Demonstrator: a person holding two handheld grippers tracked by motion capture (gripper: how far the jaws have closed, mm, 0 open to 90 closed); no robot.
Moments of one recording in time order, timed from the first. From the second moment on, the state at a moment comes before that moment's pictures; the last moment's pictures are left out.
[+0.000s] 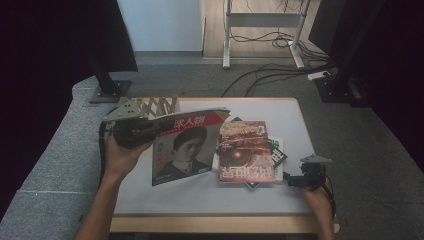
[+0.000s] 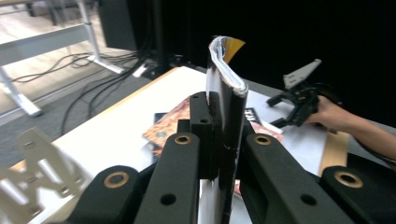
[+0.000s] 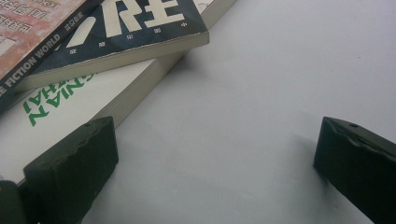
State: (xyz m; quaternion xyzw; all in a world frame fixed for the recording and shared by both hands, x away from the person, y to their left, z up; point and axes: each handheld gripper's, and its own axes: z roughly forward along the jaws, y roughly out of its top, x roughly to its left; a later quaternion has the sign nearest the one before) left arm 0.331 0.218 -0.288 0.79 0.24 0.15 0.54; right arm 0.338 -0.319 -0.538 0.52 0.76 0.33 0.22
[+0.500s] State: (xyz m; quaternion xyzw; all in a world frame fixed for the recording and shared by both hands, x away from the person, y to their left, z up) left arm 0.330 0.257 -0.286 0.77 0.30 0.18 0.53; right arm 0.338 -0.319 -0.538 0.52 0.76 0.33 0.22
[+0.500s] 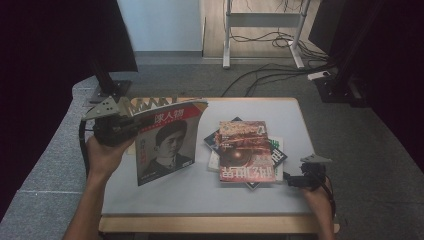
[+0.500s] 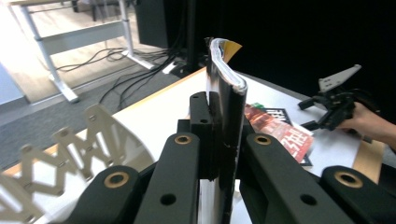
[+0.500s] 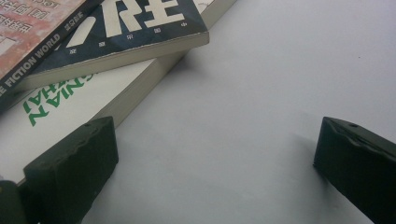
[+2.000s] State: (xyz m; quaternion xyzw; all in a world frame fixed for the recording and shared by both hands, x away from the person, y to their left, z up) left arm 0.324 0.363 -0.284 0.71 0.43 0.26 0.49; right arm 0.338 -0.319 -0.538 0.52 0.76 0.33 0.22
